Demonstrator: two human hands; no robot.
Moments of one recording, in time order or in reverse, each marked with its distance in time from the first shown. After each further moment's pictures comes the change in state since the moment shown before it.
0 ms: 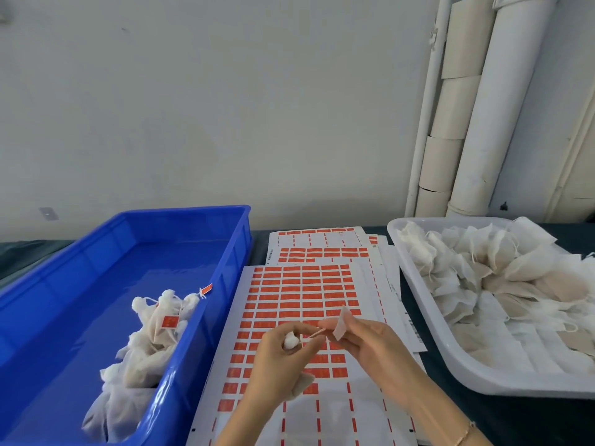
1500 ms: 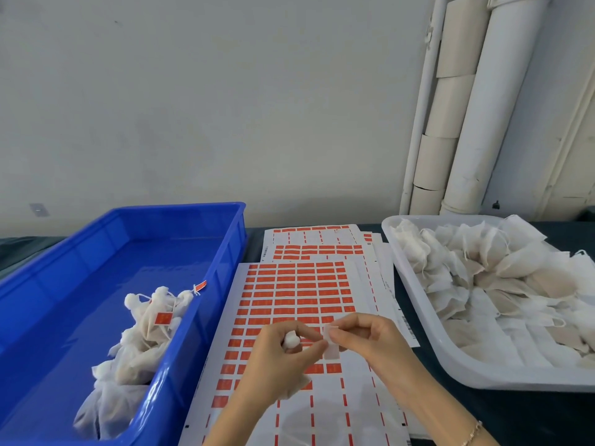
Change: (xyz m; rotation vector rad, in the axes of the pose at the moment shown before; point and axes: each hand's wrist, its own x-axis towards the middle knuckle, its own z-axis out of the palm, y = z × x) left_hand -0.009 0.017 -0.005 0.130 -0.078 0.051; right_hand -0.012 -0.008 0.001 -0.305 0.197 0.032
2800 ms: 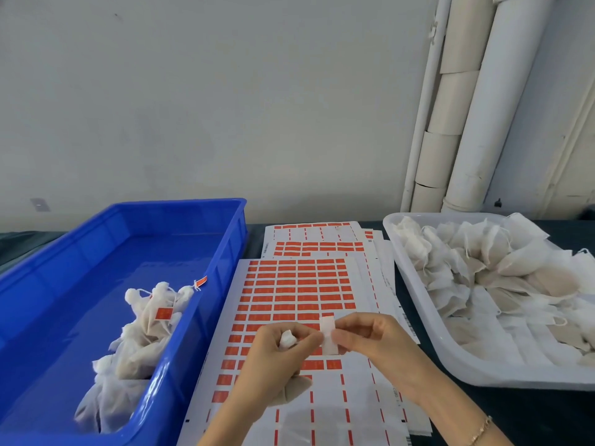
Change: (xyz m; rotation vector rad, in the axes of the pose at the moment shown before) left_hand -0.008 -0.001 -0.005 -0.216 -0.076 -0.151; right_hand -0.003 -0.005 -0.011 0.039 -0.151 -0.003
